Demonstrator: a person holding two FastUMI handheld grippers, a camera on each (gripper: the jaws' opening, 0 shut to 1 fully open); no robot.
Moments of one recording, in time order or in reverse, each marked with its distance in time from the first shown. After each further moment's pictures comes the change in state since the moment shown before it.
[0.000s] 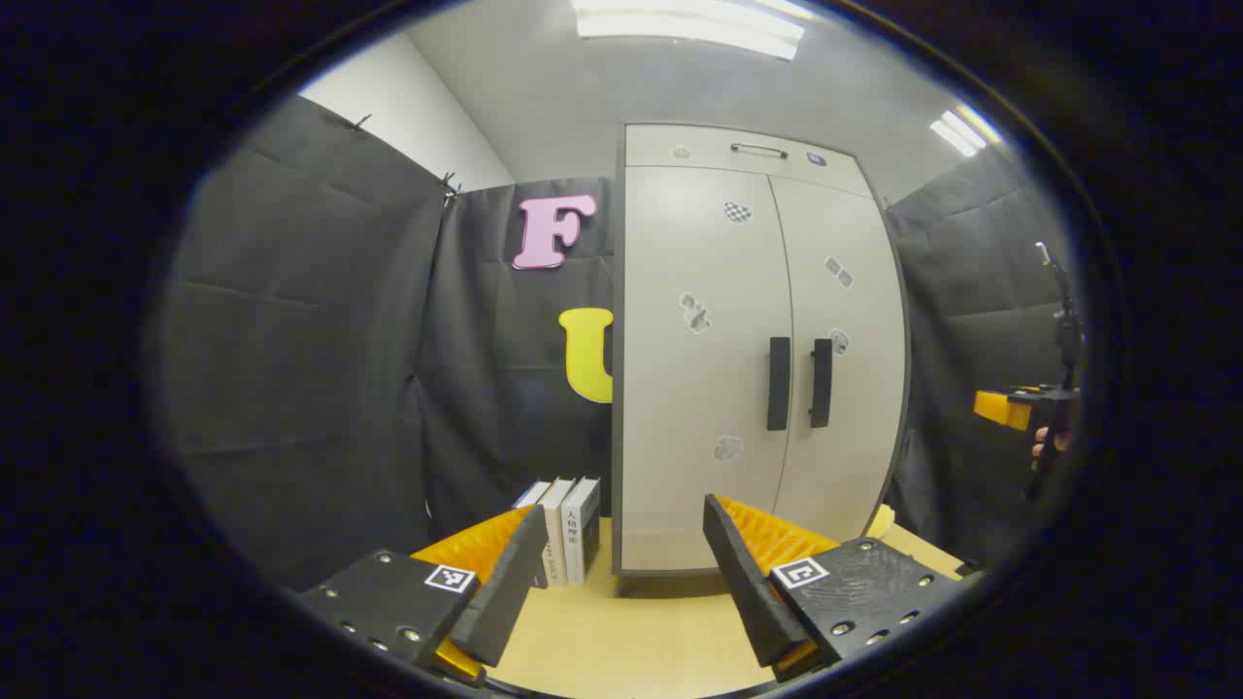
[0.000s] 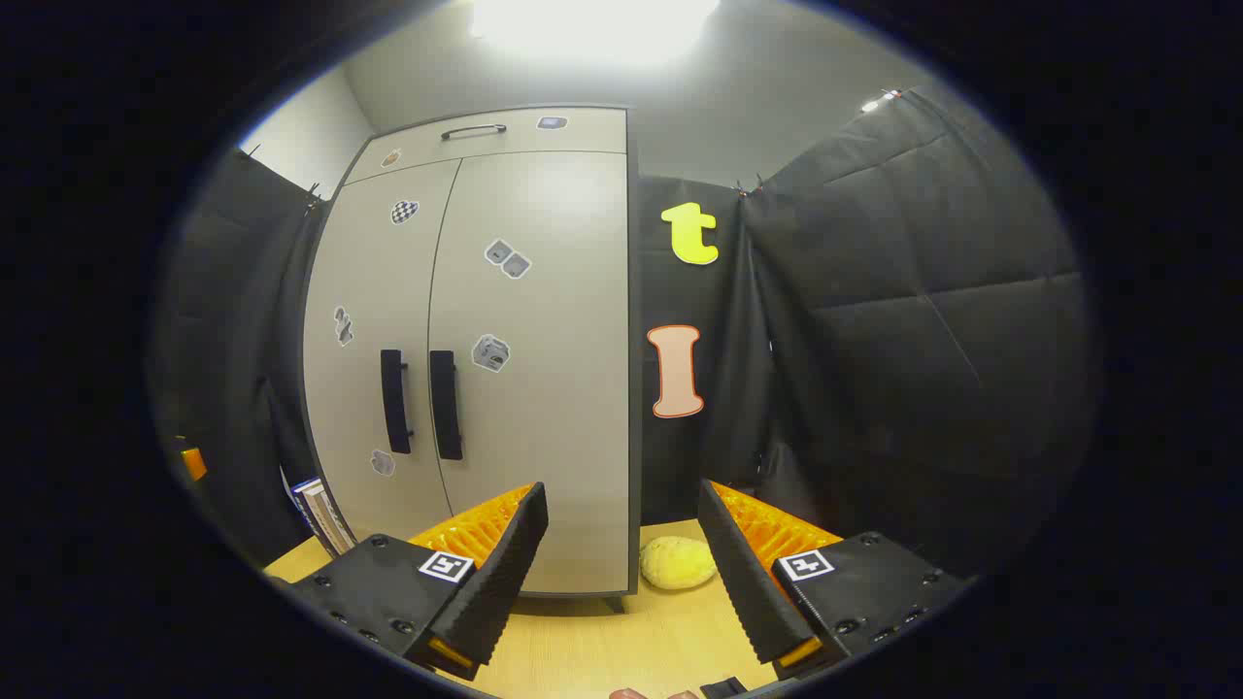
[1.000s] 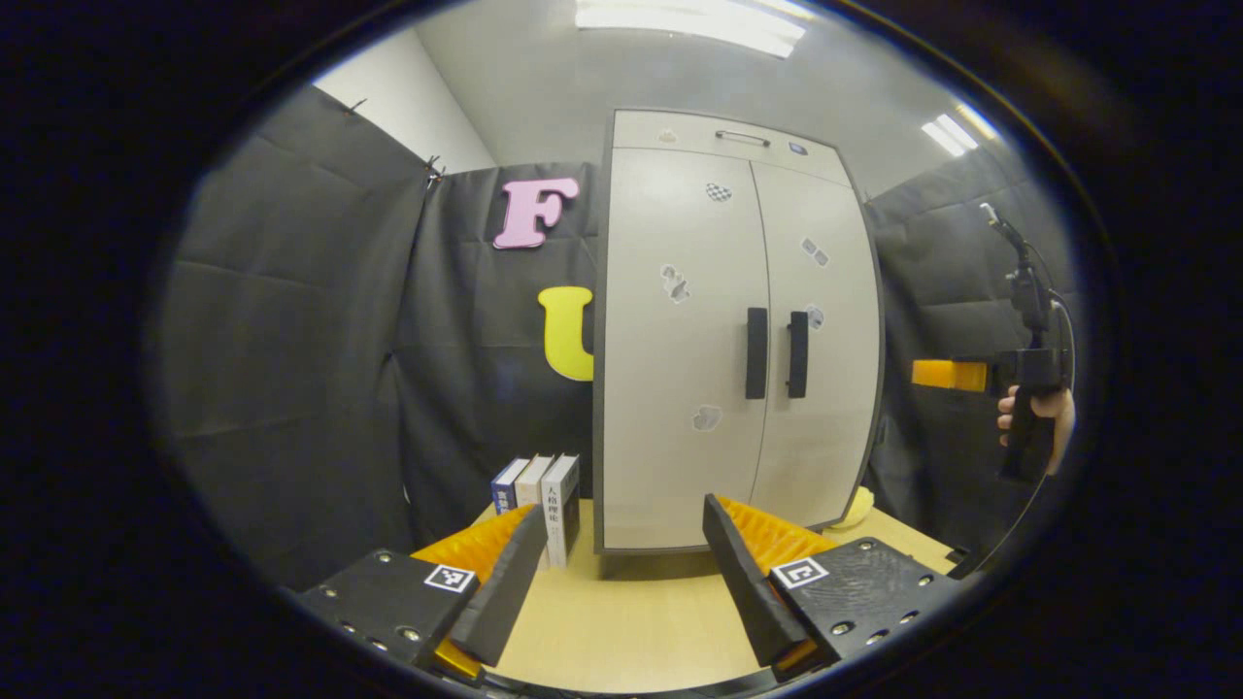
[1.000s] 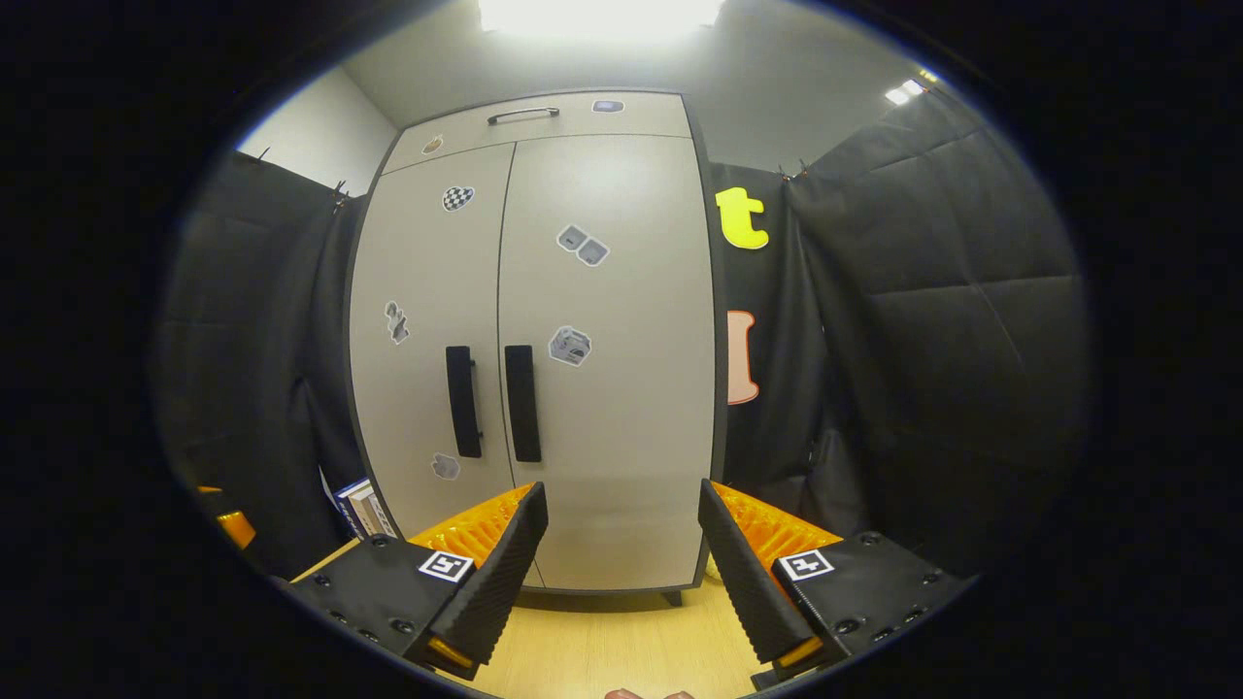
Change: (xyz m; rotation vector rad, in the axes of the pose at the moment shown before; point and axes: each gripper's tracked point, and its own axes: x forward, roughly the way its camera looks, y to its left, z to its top) left arm -0.013 0.007 -0.039 -0.004 0.045 -0.065; right arm 0.007 0.075 0.005 0.023 0.041 0.120
